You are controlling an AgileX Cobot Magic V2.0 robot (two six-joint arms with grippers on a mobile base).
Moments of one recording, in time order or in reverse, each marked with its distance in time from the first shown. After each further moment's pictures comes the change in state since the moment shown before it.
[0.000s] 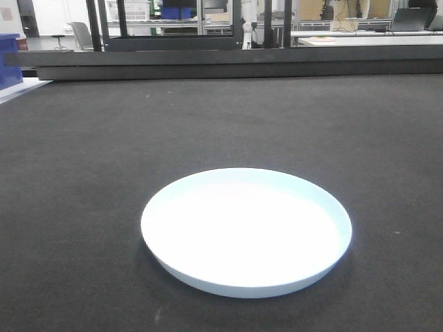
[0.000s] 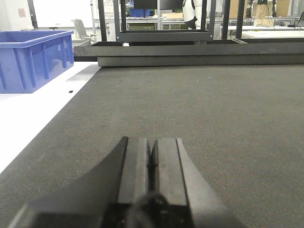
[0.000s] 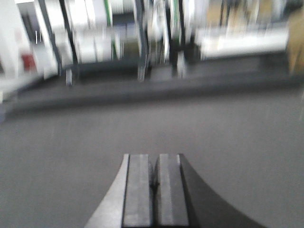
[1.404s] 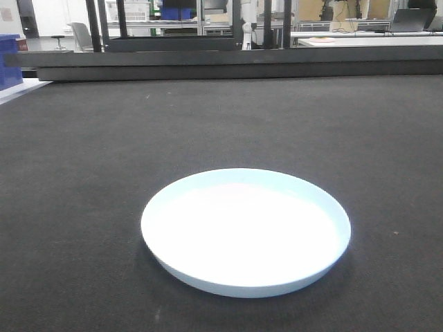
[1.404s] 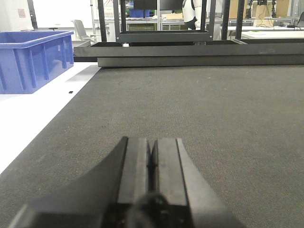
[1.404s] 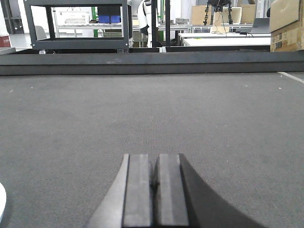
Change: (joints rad) left arm 0.000 0.000 0.000 0.000 0.000 0.000; right arm 0.000 -0.335 0.666 -0.134 -0.417 0.002
